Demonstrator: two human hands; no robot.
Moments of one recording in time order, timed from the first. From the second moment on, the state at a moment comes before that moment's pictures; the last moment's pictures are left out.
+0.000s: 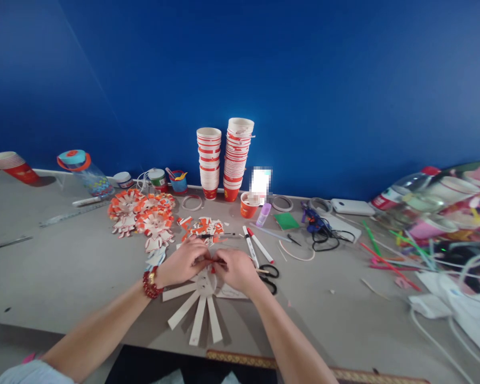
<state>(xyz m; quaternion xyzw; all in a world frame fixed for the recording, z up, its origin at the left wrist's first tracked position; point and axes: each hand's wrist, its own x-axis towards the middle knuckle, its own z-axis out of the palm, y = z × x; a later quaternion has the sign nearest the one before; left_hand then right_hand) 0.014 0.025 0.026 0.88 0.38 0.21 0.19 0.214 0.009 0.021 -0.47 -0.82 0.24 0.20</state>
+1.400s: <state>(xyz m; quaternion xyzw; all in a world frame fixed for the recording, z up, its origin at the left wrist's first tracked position) 0.007 0.030 0.025 0.87 0.38 0.21 0.24 0.236 0.015 0.040 -0.45 -0.83 0.28 0.17</state>
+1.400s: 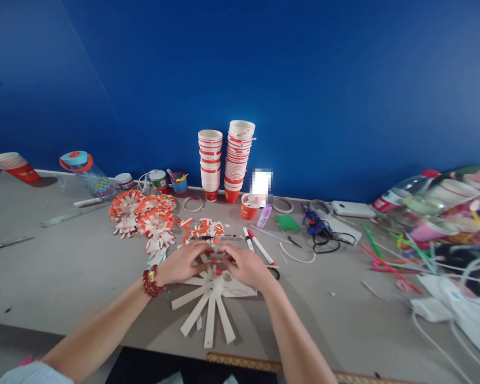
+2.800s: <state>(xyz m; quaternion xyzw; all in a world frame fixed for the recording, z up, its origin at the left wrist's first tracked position) 0.020 0.028 0.013 0.78 0.45 0.27 0.35 0.227 0.010 0.039 -0.44 -0.83 0.23 0.26</state>
